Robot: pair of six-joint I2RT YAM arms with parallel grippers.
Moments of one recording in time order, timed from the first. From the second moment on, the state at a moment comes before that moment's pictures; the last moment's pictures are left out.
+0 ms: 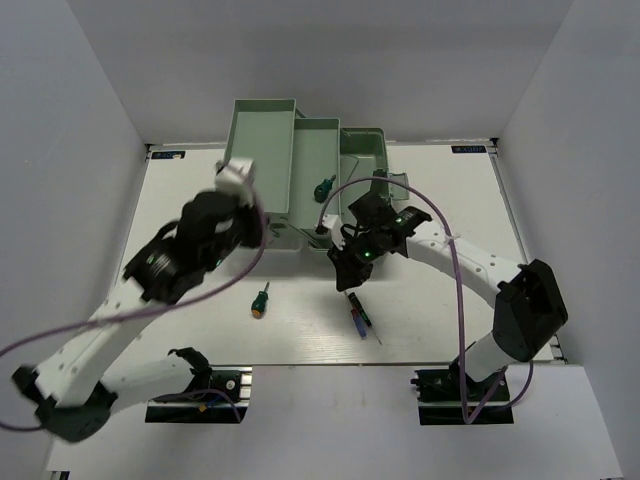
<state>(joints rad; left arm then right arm) -0.76 1.12 1.39 -0.66 -0.32 -0.30 0.74 1.54 1.21 -0.78 -0.63 -0.32</state>
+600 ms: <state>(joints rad) -0.75 0.69 1.19 -1.03 -0.40 -0.61 1.11 1.95 1.49 -0.57 -0.42 0.42</state>
